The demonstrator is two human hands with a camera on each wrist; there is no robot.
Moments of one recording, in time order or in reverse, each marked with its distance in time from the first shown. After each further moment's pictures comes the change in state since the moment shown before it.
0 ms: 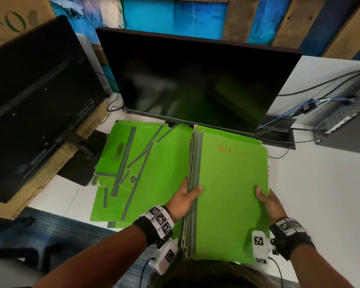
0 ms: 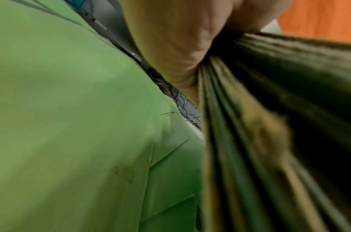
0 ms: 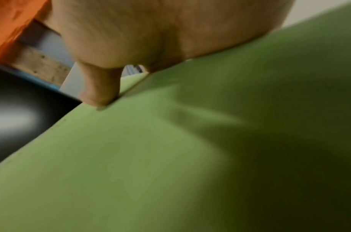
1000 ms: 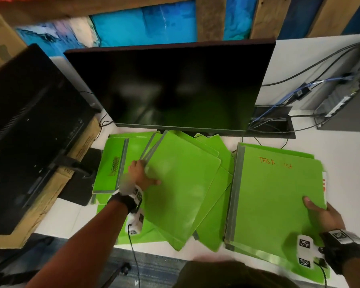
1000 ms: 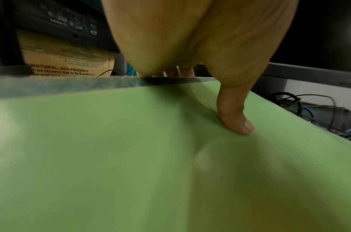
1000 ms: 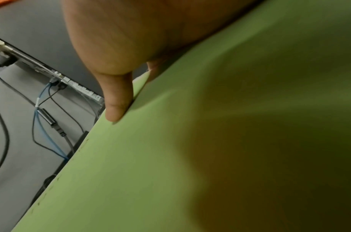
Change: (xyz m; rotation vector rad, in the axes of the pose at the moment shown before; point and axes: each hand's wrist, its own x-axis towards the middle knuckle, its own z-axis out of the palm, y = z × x) left_hand 0.095 0.021 -0.131 1.115 0.440 -0.060; right_hand 0.009 0.004 -0.126 -0.300 0.503 0.079
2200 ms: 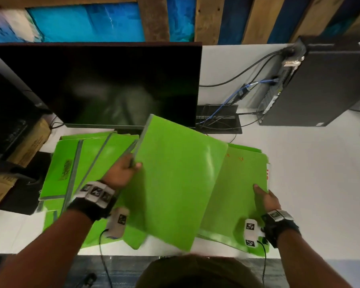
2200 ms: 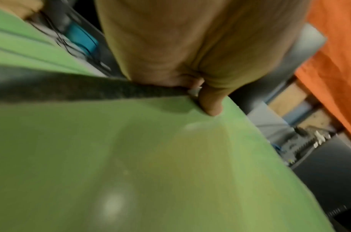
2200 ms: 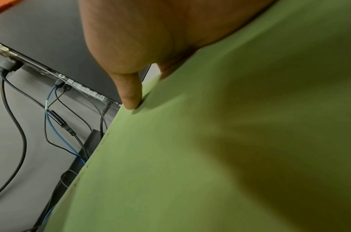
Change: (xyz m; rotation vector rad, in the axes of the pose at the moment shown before) left_hand -0.061 0.106 0.000 -0.670 -0.146 0.276; right_hand 0.019 0.011 -0.021 0.018 -0.042 0.087
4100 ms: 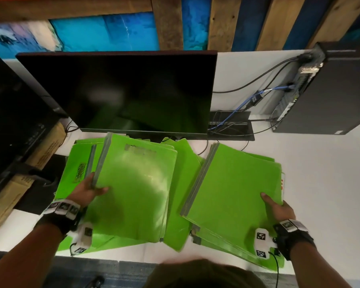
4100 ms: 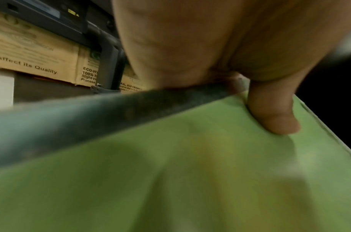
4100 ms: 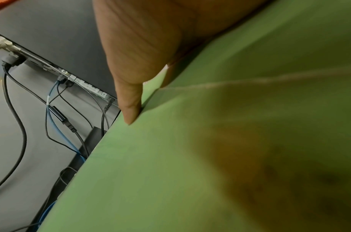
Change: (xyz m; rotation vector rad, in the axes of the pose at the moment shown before) left_hand -0.001 -0.126 -0.115 0.096 0.110 -0.363; right_hand 0.009 0.000 0.006 -0.123 0.049 0.003
